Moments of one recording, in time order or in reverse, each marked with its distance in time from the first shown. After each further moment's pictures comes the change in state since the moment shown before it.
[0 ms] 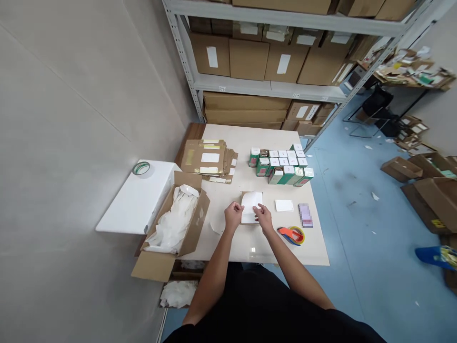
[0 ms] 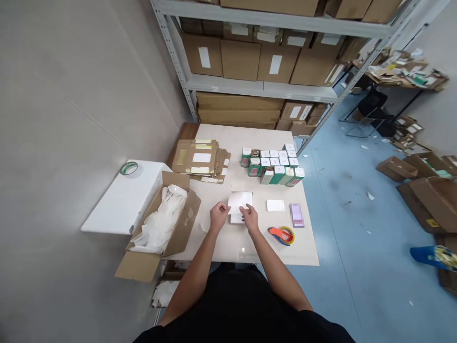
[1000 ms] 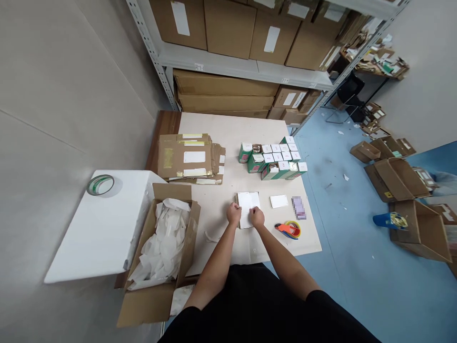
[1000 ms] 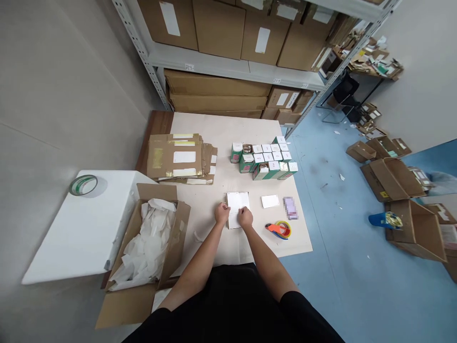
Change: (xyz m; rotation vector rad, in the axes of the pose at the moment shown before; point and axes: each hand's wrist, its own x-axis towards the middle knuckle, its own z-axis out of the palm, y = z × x) left_hand 0.086 -0.097 0.046 0.486 -0.206 -0.323; right_hand 0.086 0.080 0.028 -1.022 0.217 0.064
